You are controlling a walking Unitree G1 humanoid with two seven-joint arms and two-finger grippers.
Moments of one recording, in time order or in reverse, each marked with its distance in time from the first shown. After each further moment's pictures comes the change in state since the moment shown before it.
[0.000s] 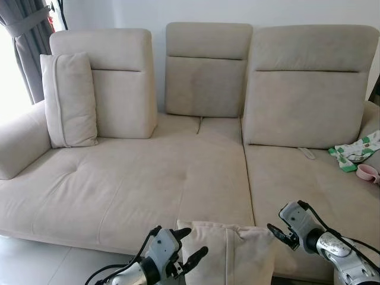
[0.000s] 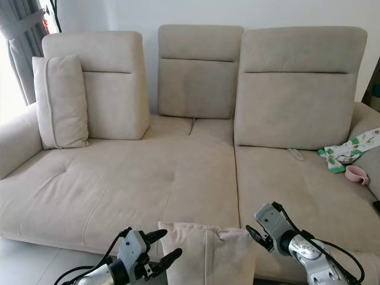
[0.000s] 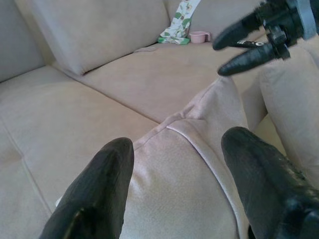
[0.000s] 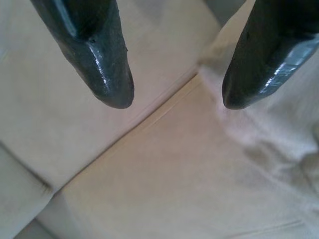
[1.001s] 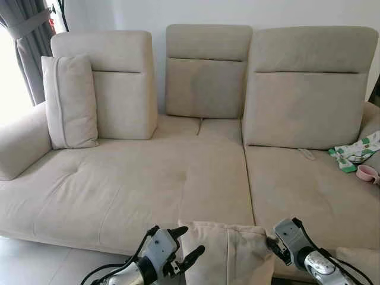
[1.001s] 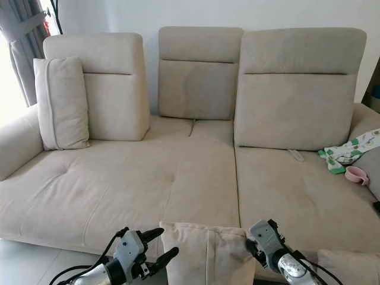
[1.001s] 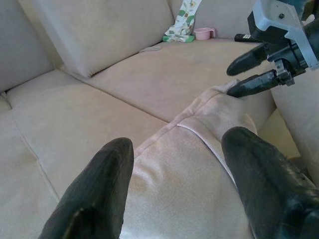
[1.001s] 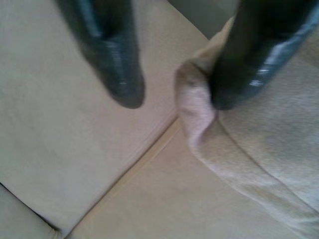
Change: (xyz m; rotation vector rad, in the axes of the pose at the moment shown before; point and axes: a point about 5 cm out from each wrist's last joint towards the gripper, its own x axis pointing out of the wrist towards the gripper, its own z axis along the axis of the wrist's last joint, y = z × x) left arm -0.002 0.006 0.005 0.049 0.007 0.009; right arm 0.015 0.031 -0.025 0.063 0.094 -0.119
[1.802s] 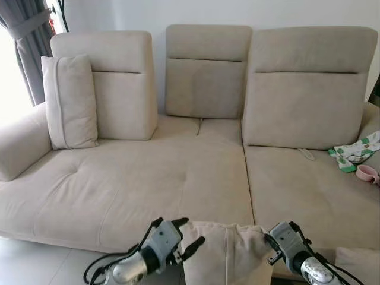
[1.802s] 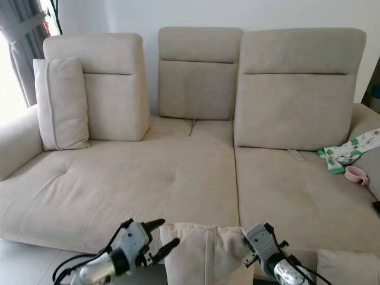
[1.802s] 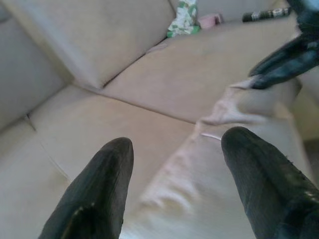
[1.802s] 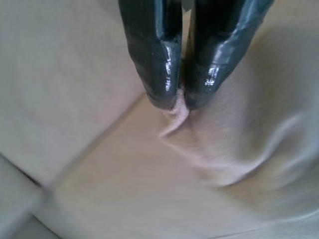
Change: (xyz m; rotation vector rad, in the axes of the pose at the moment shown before) left arm 0.022 0.023 0.014 0.232 0.031 -0.026; right arm -0.012 0.029 0.004 -0.125 -0.143 0.153
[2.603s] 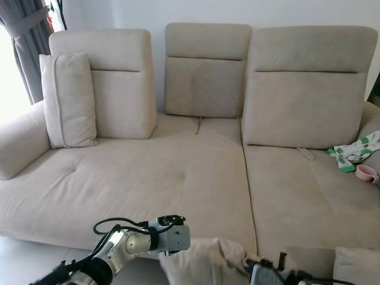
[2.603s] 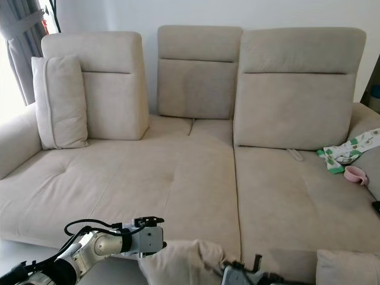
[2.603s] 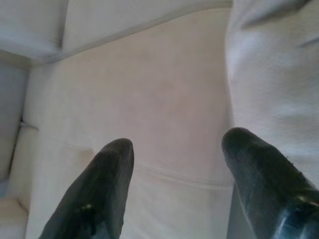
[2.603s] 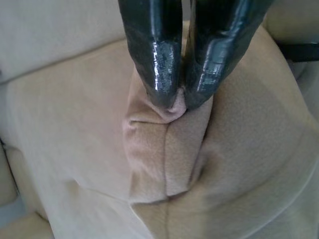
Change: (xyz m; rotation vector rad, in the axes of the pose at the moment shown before) left arm 0.020 0.023 -0.026 0.508 0.393 -0.273; right arm -0.021 0.056 0.015 -0.444 -0.102 0.308
